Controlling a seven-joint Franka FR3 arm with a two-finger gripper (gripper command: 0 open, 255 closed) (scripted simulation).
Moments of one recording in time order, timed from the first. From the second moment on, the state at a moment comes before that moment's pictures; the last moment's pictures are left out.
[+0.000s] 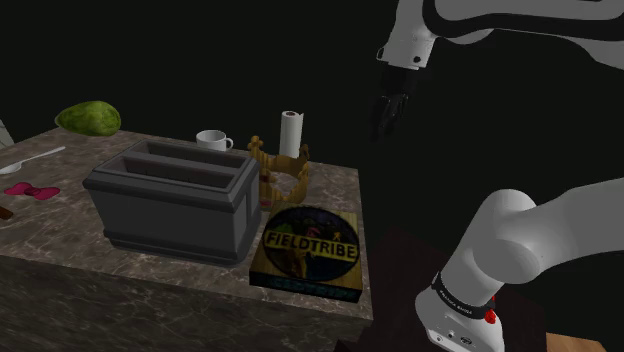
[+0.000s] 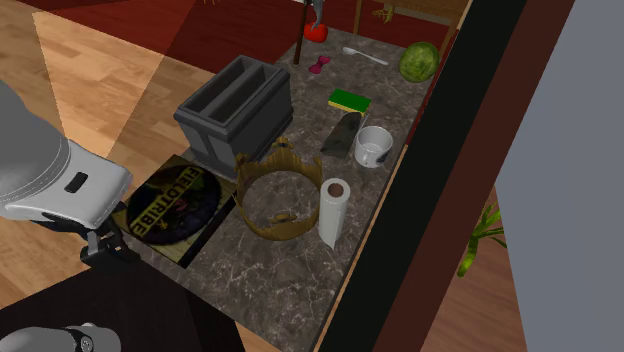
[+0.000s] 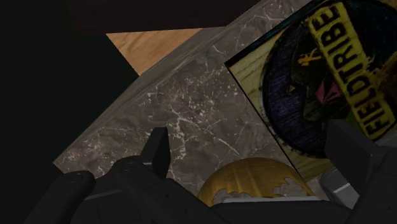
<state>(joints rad) 0.01 -0.74 -0.04 -2.34 0.07 1.56 -0.03</state>
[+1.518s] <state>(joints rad) 0.01 0.03 -0.08 -1.75 -0.01 1.82 -0.19</state>
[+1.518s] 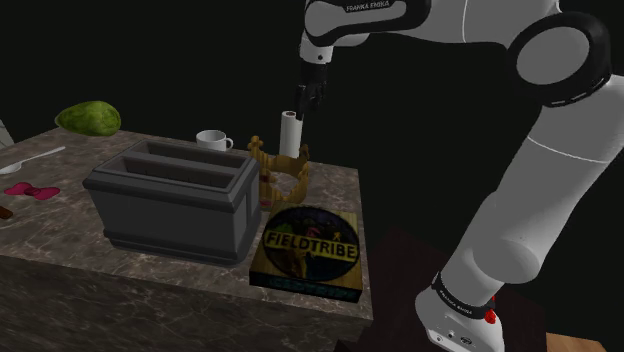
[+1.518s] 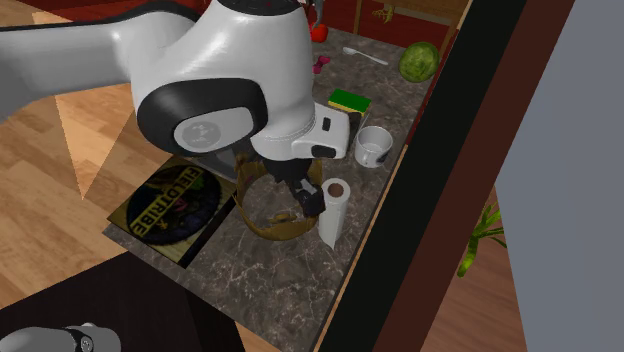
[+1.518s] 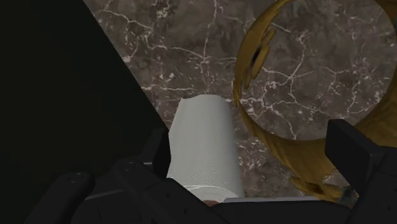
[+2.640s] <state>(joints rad) 0.00 0.34 -0.08 -1.46 -0.01 1.87 -0.23</state>
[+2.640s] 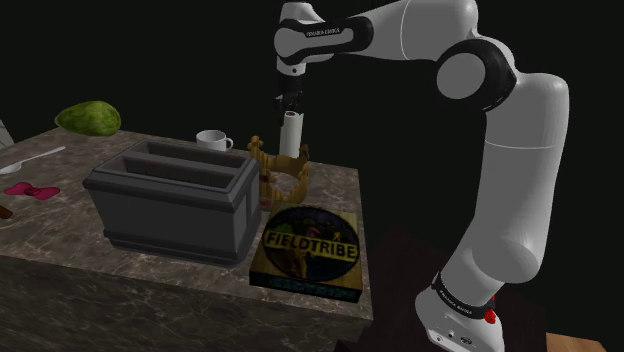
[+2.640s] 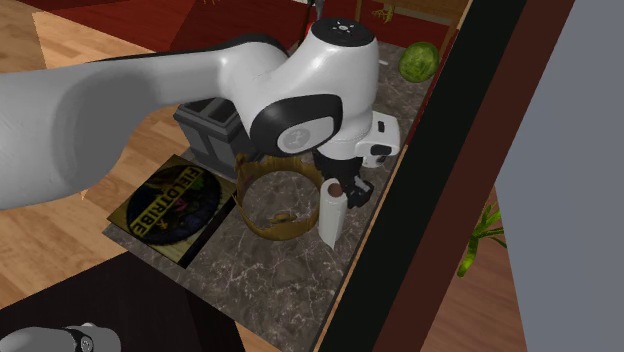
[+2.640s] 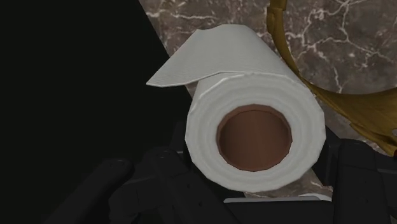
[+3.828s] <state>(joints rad) 0.00 0.35 -0.08 -1.36 -0.01 1.77 -0.23</state>
